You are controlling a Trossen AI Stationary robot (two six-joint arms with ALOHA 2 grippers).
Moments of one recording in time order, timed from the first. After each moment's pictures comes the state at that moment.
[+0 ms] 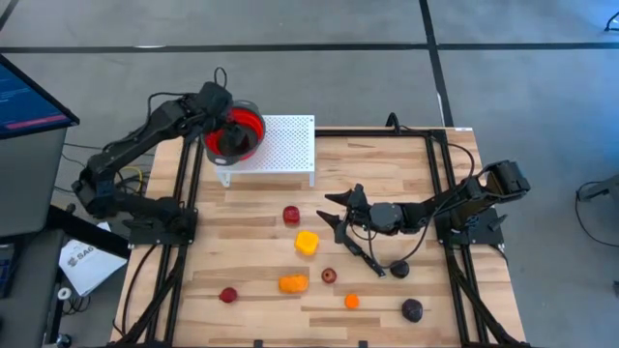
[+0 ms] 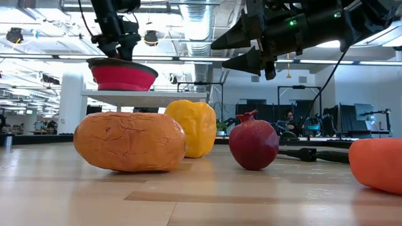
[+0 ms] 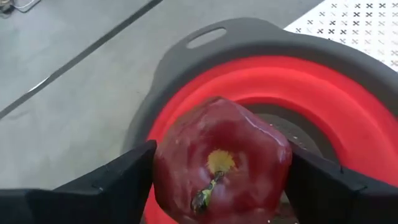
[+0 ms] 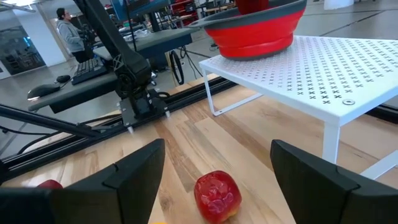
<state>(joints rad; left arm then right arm) 0.75 1.27 1.29 -0.96 -0.40 -0.06 0.21 1.57 0.62 0.80 0.57 0.35</state>
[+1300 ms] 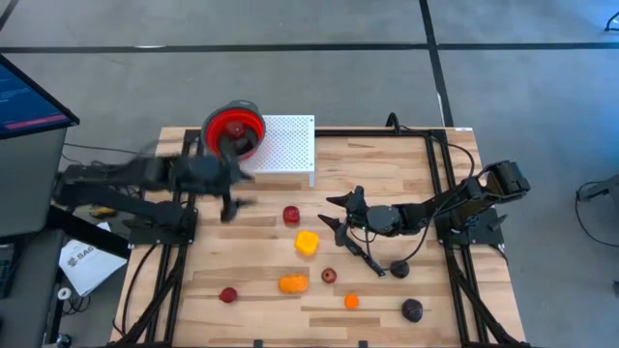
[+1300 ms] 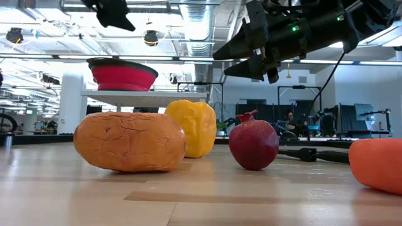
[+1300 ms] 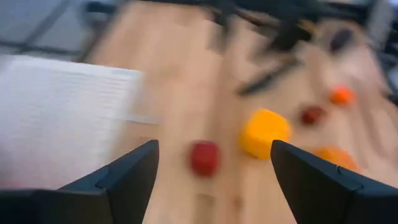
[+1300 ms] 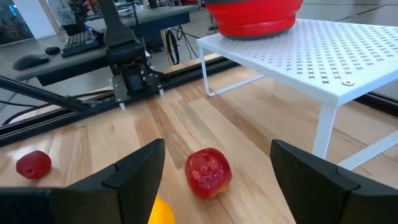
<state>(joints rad) -0.03 0.91 0.94 -0.65 -0.16 -0.09 0.22 1.57 0.62 0.71 0.57 0.33</state>
